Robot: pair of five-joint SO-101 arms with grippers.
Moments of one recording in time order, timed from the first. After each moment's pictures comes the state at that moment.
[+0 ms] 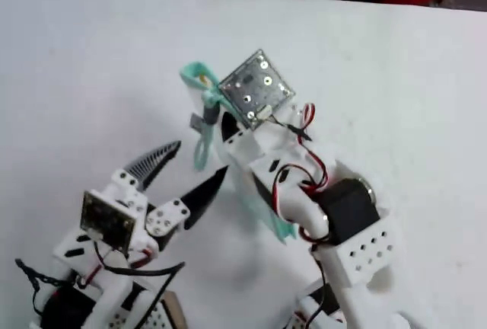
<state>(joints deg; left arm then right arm) 22.9 -104.8 67.3 55.4 -4.9 -33.0 -43.9 20.0 65.5 17.1</state>
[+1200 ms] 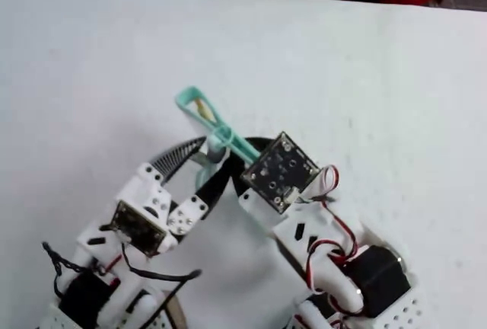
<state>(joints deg) 29.5 -104.7 75.8 42.2 -11.7 -38.4 -66.9 40.6 65.2 20.6</state>
